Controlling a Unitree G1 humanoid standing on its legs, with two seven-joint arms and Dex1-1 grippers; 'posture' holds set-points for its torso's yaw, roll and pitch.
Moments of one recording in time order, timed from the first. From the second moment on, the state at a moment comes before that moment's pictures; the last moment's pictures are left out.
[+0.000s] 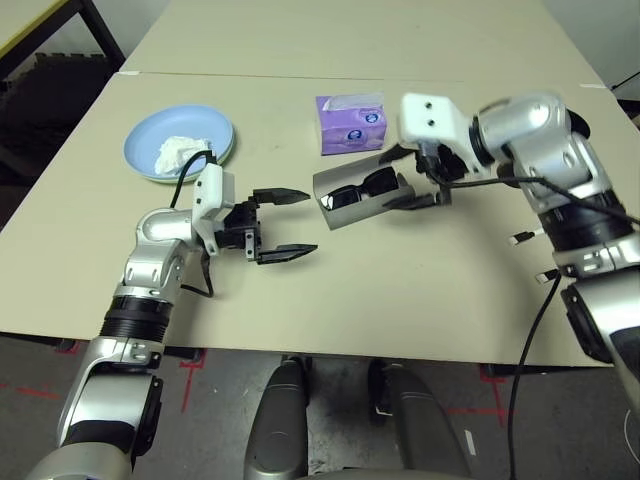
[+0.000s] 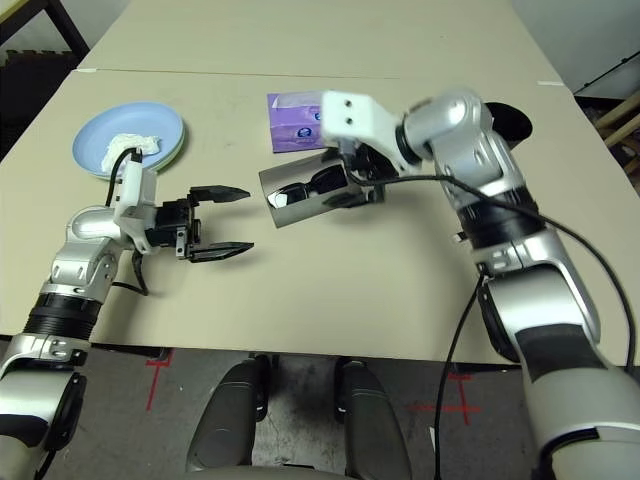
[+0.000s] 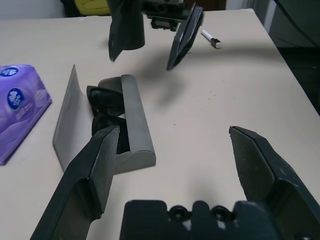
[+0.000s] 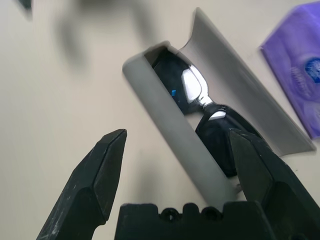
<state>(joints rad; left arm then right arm) -0.58 0.57 -0.03 0.37 -0.41 -0.11 -1.40 -0.83 -0.48 0.08 0.20 0.01 0.41 1.27</state>
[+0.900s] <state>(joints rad) -0.62 0.60 -0.01 0.49 -0.39 -0.15 -1.44 -0.36 -0.42 -0.21 0.21 0.40 0.00 1.01</state>
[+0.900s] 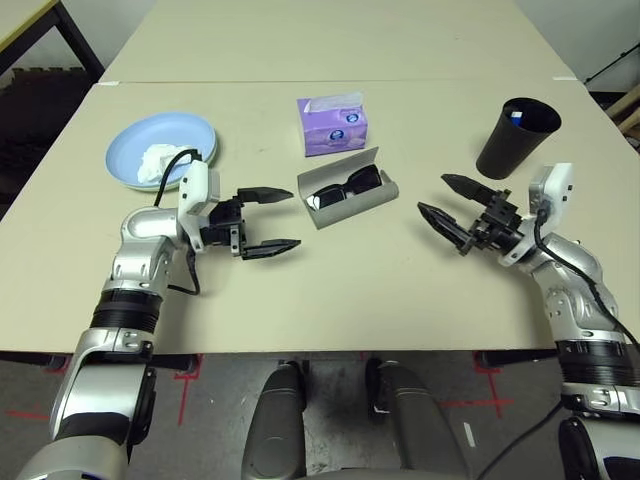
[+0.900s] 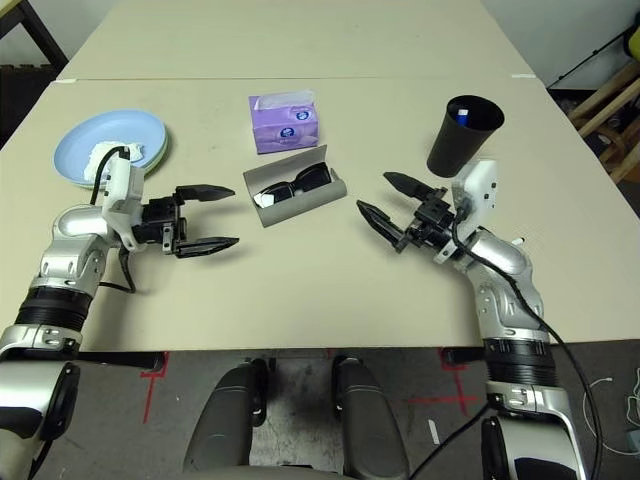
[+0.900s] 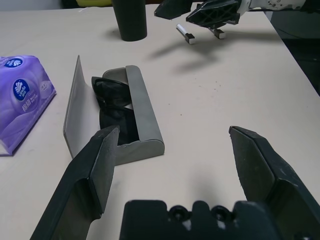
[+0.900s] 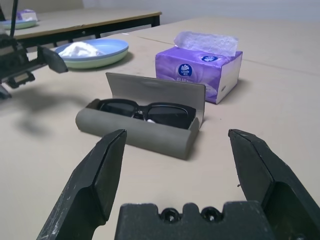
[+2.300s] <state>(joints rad) -0.96 0.51 0.03 1.06 -0.19 -0.38 -1.24 -0.26 -0.47 -0.18 0.05 0.43 -0.03 0.97</state>
